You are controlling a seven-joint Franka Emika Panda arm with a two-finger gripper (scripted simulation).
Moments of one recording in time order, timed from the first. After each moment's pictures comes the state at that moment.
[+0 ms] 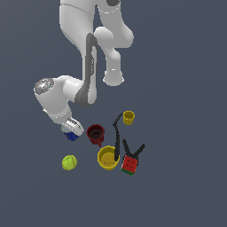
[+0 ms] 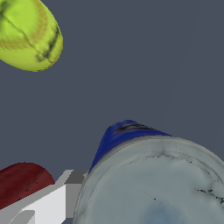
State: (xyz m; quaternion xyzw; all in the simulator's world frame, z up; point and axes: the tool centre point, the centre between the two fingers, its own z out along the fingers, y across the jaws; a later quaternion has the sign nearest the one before) arm -0.015 -0.233 0.077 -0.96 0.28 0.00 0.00
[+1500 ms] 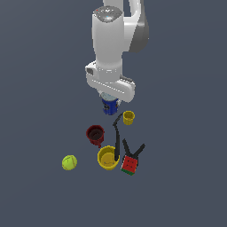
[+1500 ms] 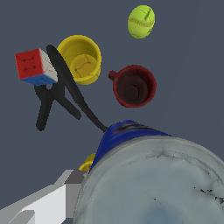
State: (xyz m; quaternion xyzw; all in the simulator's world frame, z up) arm -0.060 -0.015 0.255 -0.96 0.27 0.00 0.00
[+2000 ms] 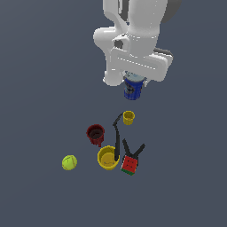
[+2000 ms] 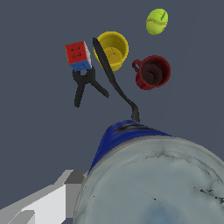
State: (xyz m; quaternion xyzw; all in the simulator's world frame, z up) arm -0.078 0.082 0.334 -0.96 0.27 0.00 0.00
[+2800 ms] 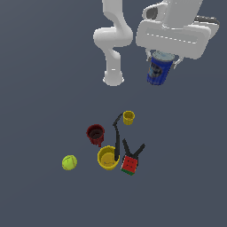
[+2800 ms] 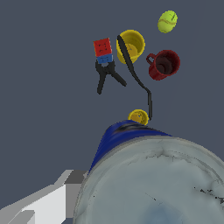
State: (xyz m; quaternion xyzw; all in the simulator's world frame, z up) arm -0.088 0.167 0.404 -0.96 0.27 0.00 0.00
